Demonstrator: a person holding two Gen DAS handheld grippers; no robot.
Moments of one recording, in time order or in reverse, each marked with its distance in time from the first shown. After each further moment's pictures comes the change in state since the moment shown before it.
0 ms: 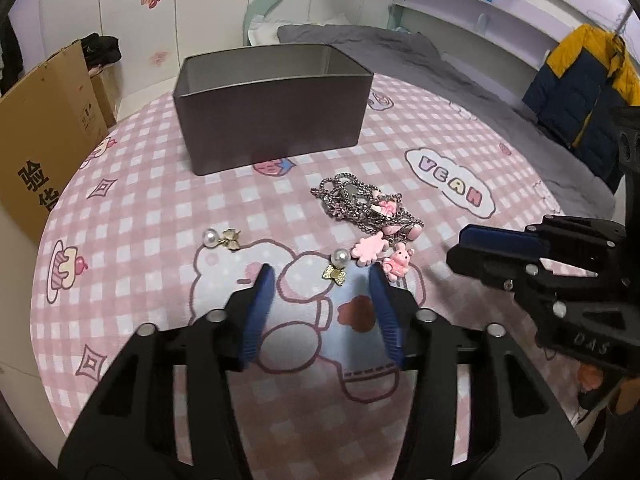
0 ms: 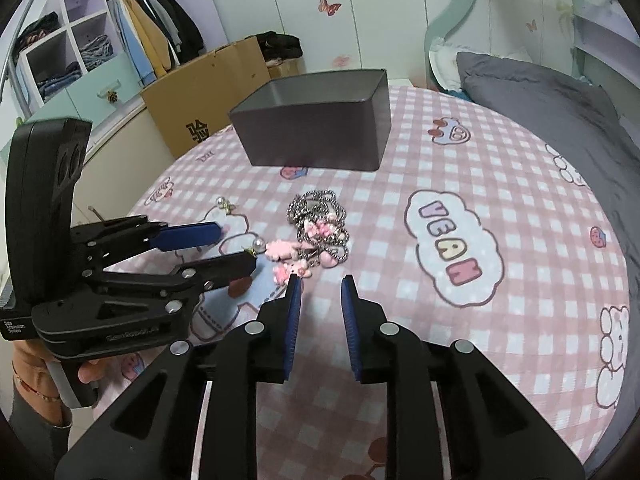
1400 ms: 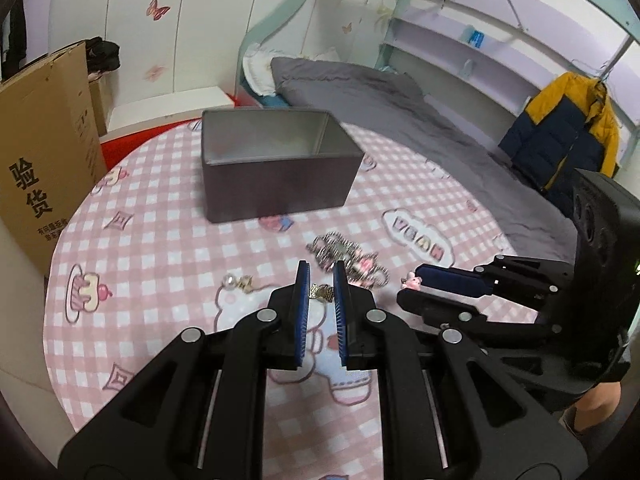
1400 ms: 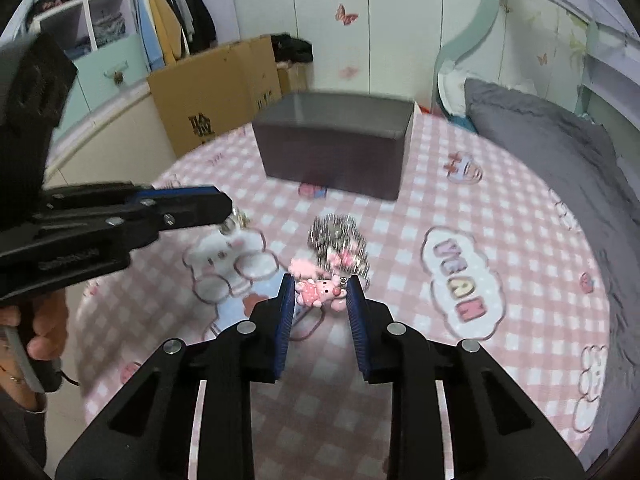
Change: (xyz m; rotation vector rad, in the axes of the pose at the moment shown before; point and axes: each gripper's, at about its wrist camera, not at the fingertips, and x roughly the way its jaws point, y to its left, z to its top) left arm -0.049 0.023 0.026 -0.080 -0.126 -0.129; right arm -0.011 0.025 0.018 -0.103 -0.043 -0.054
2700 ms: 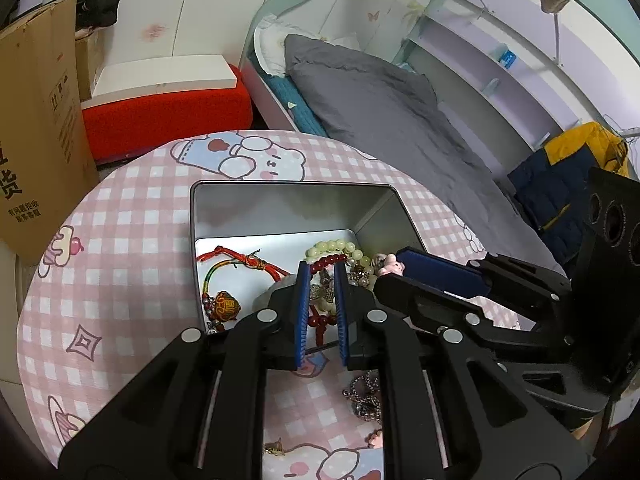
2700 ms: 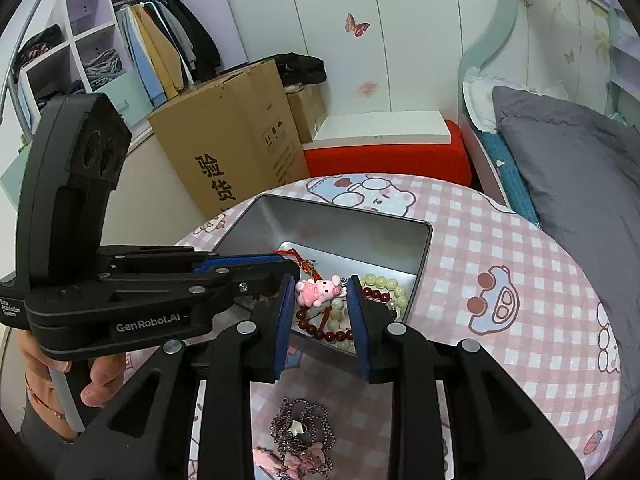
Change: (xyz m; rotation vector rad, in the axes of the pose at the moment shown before) left arm 0.093 0.059 0.097 -0.156 0.098 -0.062; right arm 0.074 -0.043 0.113 0.039 -0.004 0.128
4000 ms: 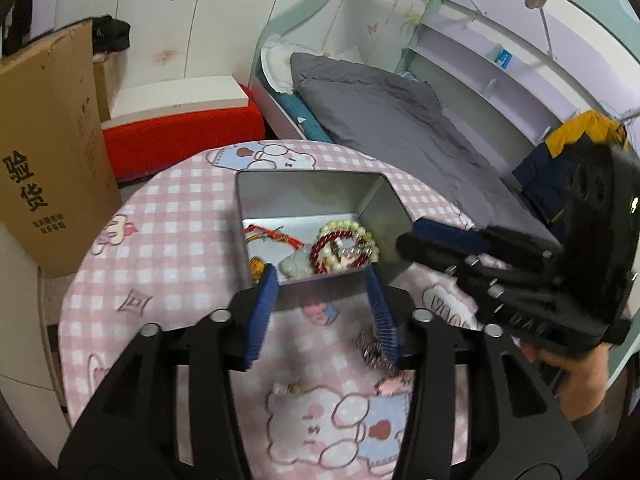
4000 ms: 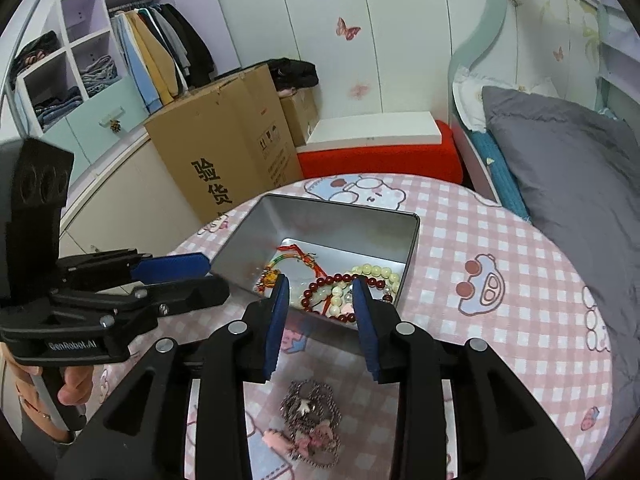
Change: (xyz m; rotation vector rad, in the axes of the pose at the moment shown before) left arm -0.061 -0.007 -0.034 0.061 -0.063 0.078; right arm -0.028 0.006 -0.006 0.020 -0.023 -0.027
